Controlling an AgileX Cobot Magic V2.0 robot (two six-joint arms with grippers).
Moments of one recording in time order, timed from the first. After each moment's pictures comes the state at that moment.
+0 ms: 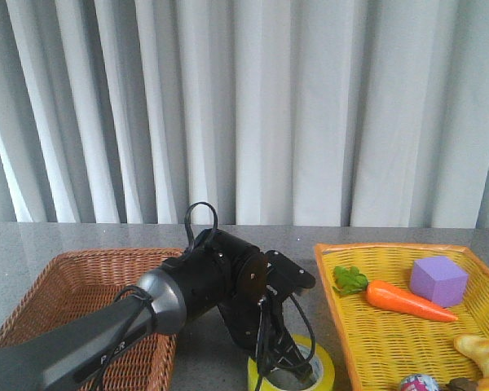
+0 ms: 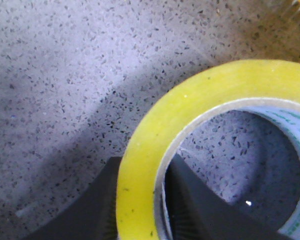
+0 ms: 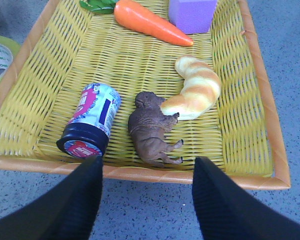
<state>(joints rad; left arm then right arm) -0.63 2.27 -2.09 0.01 1.08 0.12 0.00 0.64 -0.61 -0.01 0.66 -0.06</state>
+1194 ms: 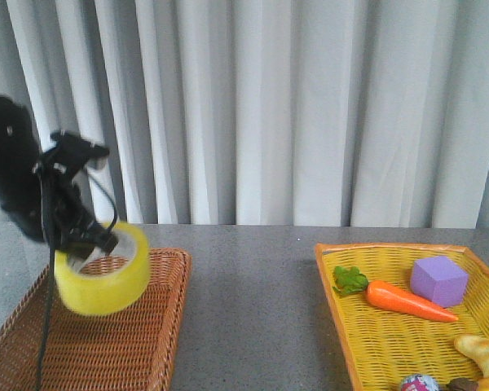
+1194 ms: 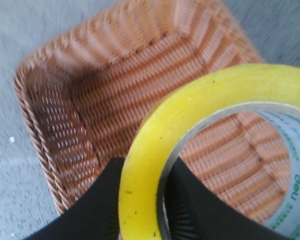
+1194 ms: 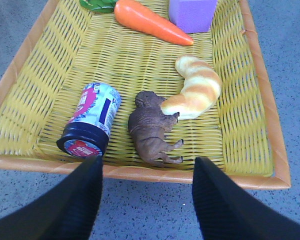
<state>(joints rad) -0.17 1.87 -1.95 0.04 1.25 0.18 0.00 0.64 -0.61 -0.01 0.66 -0.06</state>
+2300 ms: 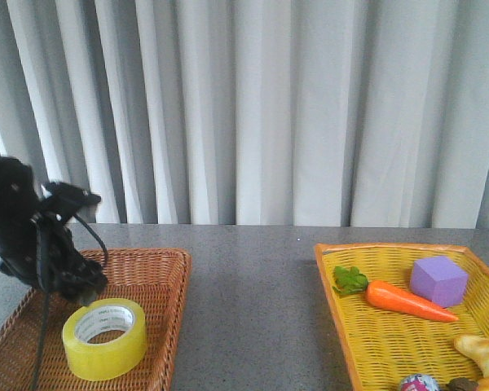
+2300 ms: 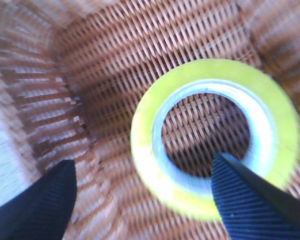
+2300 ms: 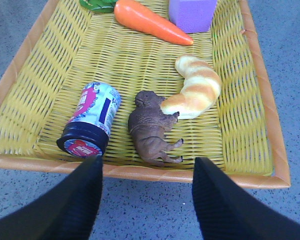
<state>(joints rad) -0.14 1.82 -1.74 0.05 1.13 0.16 0.00 0.64 -0.61 -0.01 0.66 -0.06</state>
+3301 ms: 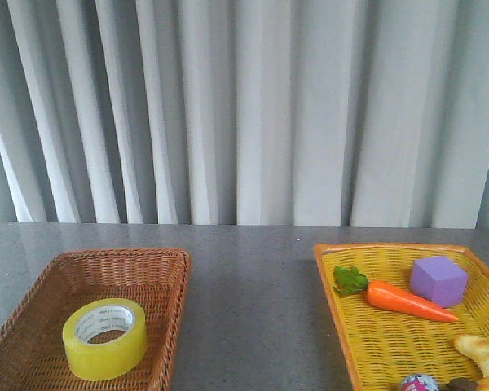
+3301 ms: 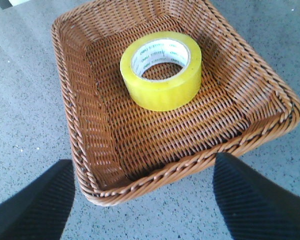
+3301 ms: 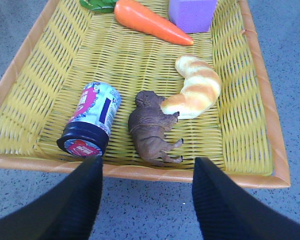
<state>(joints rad) -0.14 0.85 -0.80 0.00 0.69 0.15 0.00 0.64 -0.61 -0.01 0.67 -0.06</state>
